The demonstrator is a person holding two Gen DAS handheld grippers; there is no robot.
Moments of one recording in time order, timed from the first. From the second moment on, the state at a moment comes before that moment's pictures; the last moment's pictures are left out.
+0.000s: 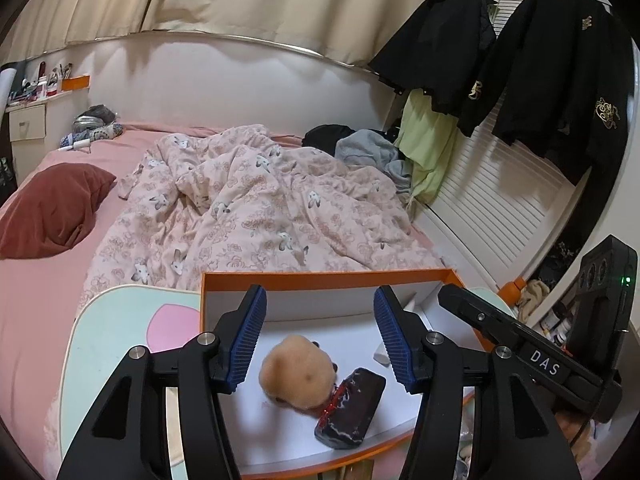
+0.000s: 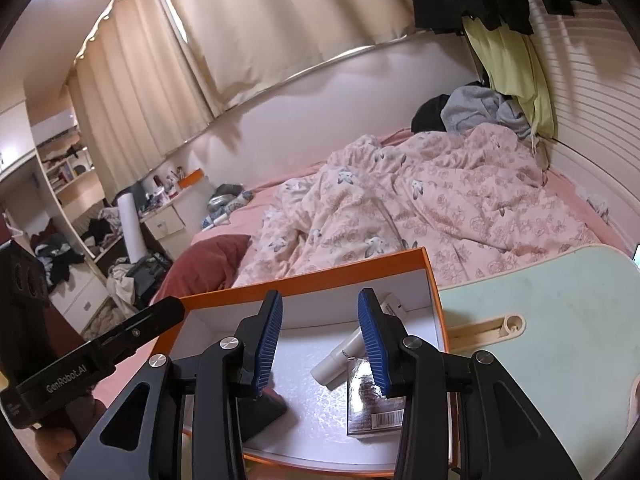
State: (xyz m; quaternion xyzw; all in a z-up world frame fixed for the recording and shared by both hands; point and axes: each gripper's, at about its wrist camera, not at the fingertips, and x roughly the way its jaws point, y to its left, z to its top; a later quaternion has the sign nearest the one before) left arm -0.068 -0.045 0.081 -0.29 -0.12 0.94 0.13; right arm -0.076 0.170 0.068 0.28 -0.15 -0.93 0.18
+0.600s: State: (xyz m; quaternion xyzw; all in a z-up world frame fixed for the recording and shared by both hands) left arm -0.035 -0.034 0.110 -0.25 -0.12 0.95 0.17; right arm -0.042 0.163 0.099 0.23 -0.13 -0.94 0.20
